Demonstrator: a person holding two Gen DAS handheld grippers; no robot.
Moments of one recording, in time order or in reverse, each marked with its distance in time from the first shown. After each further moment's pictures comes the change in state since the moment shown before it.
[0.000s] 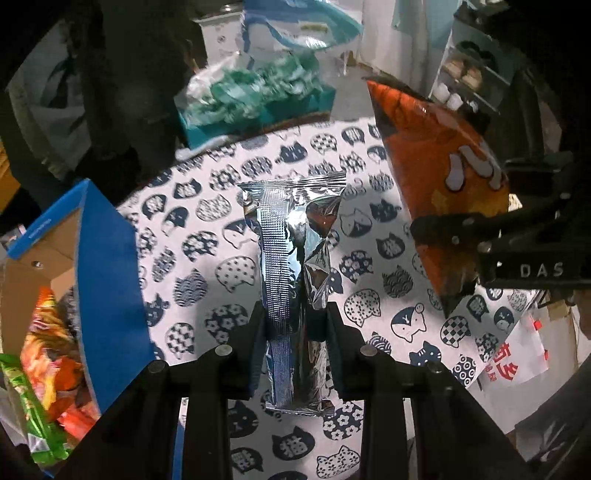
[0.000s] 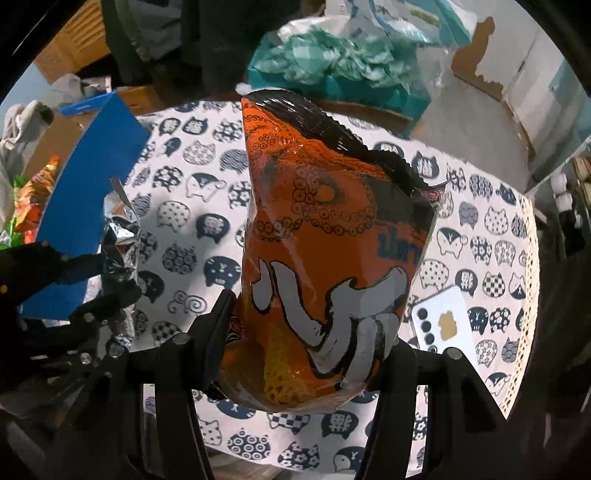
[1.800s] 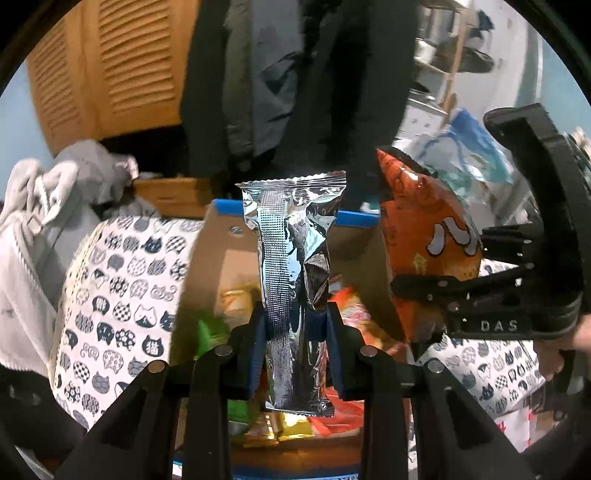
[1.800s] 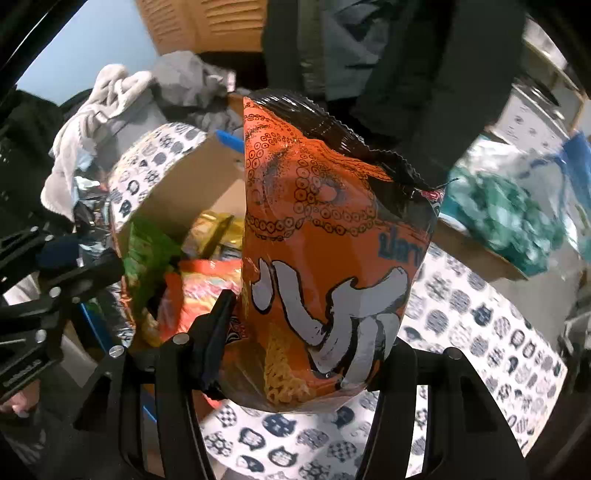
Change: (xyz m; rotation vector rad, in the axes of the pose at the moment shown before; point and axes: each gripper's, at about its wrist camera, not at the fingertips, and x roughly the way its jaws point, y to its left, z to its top) left arm -0.118 0.250 -0.056 -0.440 -0.181 0.159; right arm -0.006 0.253 0.131 -0.343 -0.050 0.189
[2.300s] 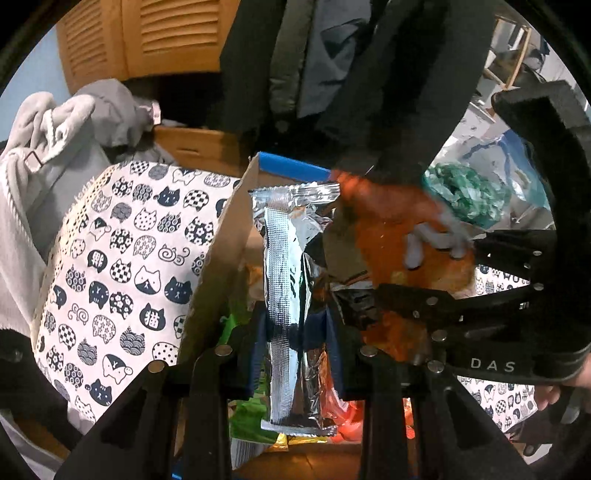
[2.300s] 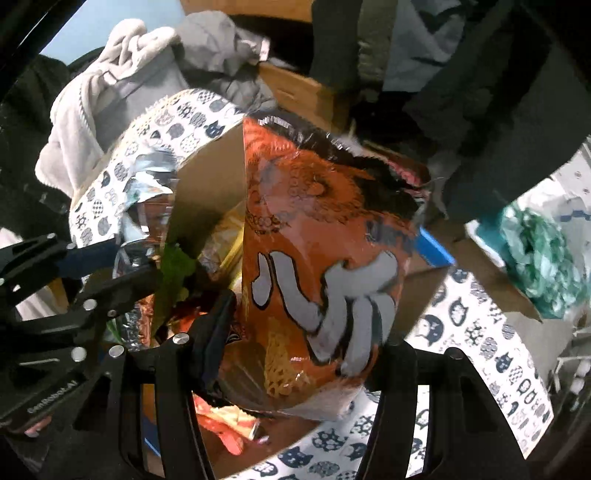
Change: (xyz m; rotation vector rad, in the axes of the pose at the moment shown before) left arm 0.046 0.040 -0.002 -0.158 0.121 0.017; right arm 0.059 0.035 0.040 -0.107 0.126 0.032
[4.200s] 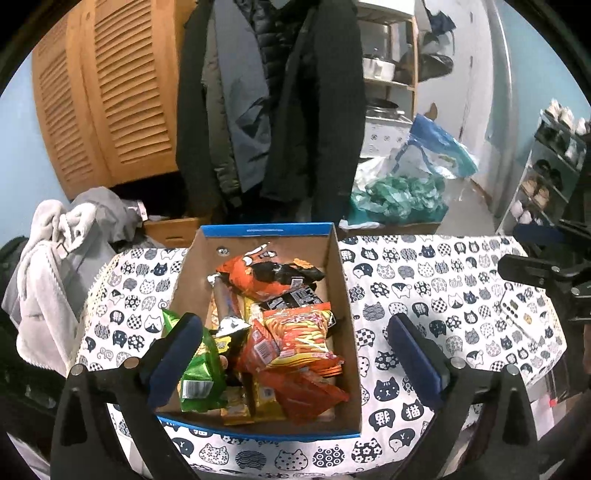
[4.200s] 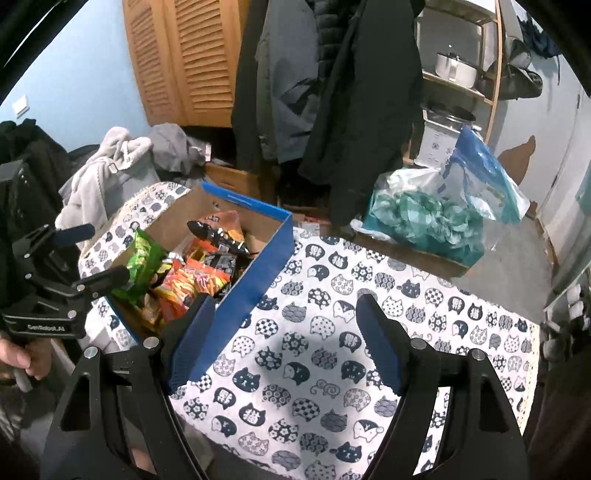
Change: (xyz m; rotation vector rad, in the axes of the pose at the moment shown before) left arm -0.107 -0.105 -0.080 0.284 -0.293 0.039; right arm -0.173 -0.039 -0.206 0.199 -0.453 -0.178
